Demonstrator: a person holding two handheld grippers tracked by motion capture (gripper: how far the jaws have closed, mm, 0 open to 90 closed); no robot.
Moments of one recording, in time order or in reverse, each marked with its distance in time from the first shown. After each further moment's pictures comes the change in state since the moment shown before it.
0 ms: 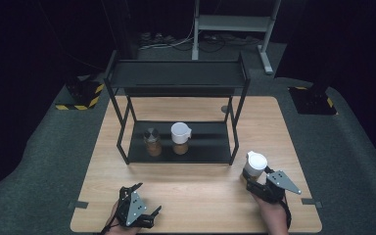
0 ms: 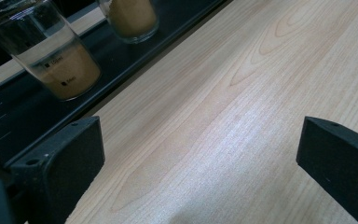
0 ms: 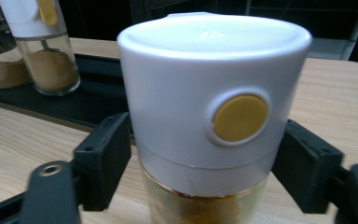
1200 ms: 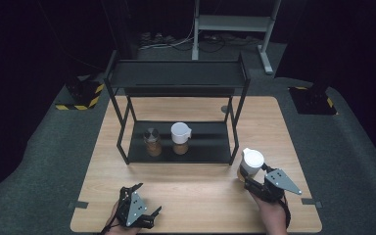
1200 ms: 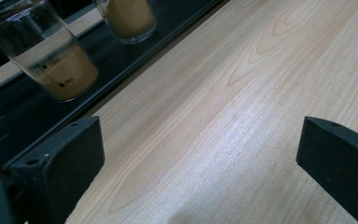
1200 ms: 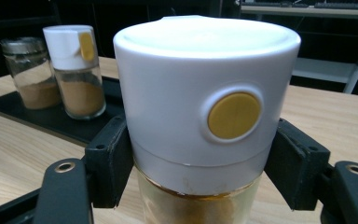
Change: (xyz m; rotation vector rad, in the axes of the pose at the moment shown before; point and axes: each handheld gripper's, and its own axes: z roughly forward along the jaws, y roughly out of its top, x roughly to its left) left arm 0.000 0.000 0.000 0.001 -0.006 0.009; right arm 0.014 0.025 -0.010 -0.052 0.042 -0.040
